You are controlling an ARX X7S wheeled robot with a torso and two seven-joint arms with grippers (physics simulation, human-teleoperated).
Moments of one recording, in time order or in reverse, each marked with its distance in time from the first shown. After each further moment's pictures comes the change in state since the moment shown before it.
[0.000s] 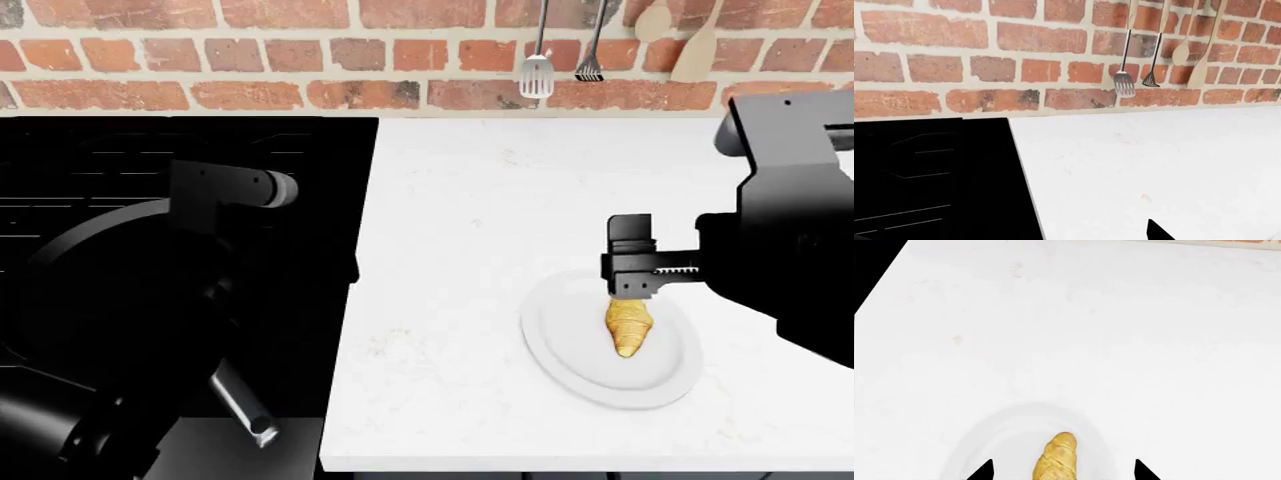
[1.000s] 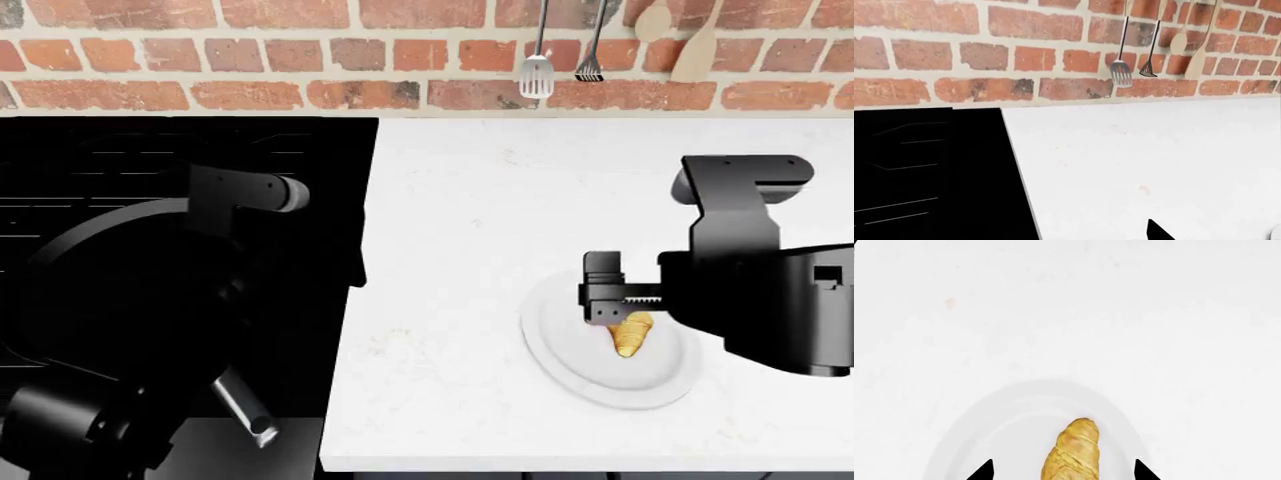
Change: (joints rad) left arm -0.007 -0.003 0.046 -0.086 0.005 0.060 0.023; right arm -0.132 -0.032 -0.029 0.116 -0.190 -0.011 -0.248
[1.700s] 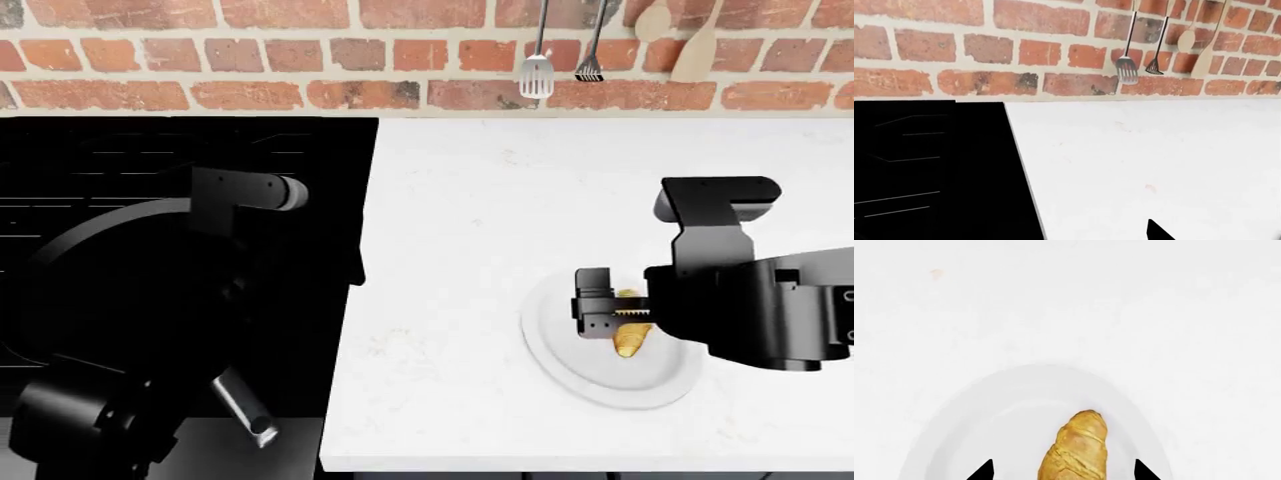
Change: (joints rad) left arm -0.008 0.002 0.006 -0.056 -0.004 0.028 -0.002; right arm -0.012 -0.032 -0.044 0.099 -0.066 0.036 -0.101
